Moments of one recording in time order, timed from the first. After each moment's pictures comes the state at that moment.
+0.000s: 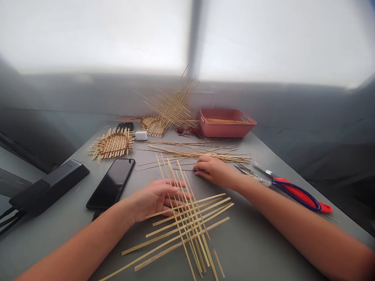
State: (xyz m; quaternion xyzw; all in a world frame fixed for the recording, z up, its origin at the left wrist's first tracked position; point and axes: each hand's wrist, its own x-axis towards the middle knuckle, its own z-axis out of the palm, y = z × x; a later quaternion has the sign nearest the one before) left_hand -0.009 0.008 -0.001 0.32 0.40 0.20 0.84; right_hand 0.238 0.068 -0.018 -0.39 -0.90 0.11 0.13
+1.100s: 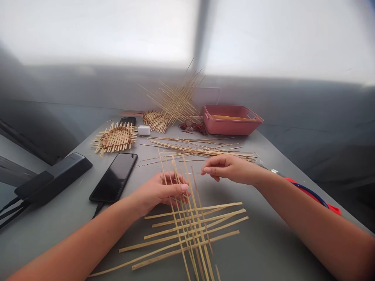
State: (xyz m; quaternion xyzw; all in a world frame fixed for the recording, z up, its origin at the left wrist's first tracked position) left_hand -0.010 0.005 -0.005 0.45 0.43 0.24 0.74; right_hand 0.237 0.044 0.032 -0.47 -0.75 0.46 0.10
